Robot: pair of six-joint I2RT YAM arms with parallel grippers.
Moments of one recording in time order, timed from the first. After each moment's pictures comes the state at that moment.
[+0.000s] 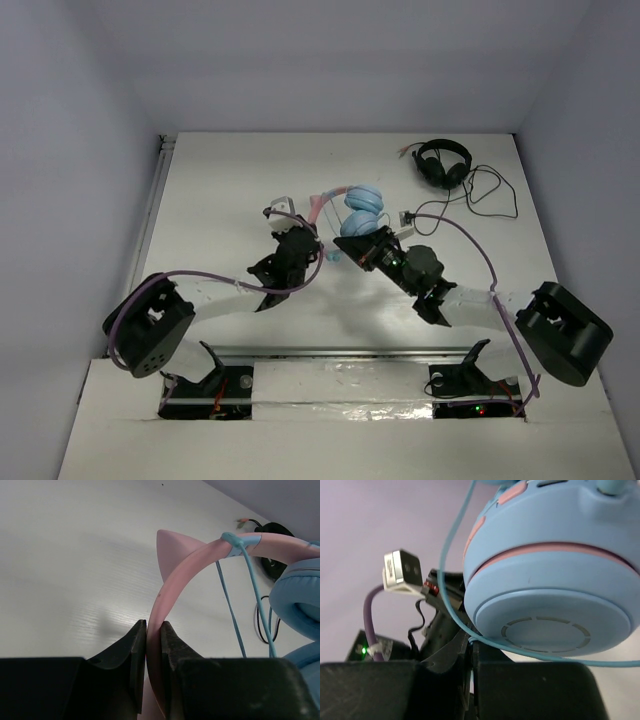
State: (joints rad) left arm -0.85 1.43 0.64 0.48 -0.71 -0.73; right arm 0.79 1.34 0.43 0.96 0.04 1.25
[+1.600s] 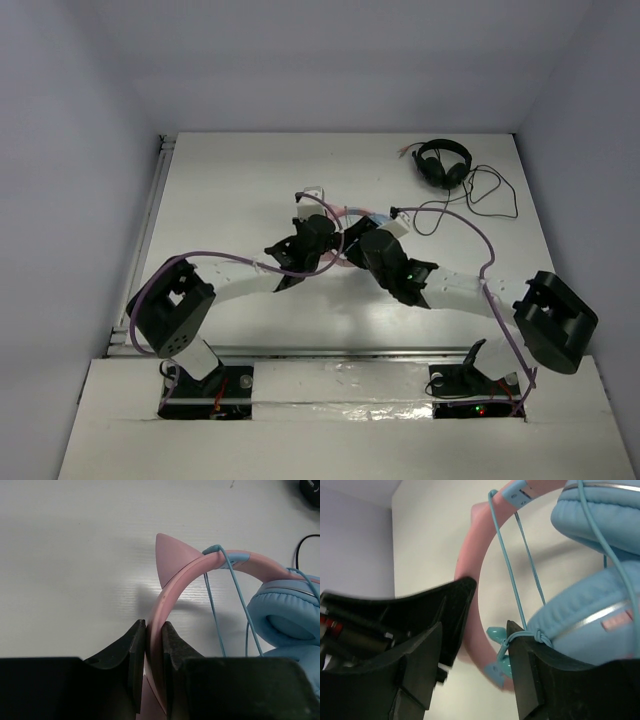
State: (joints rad) left arm -0.86 1.57 0.85 0.22 -0.59 -0.56; right arm 0.89 1.43 0.73 0.28 0.50 1.17
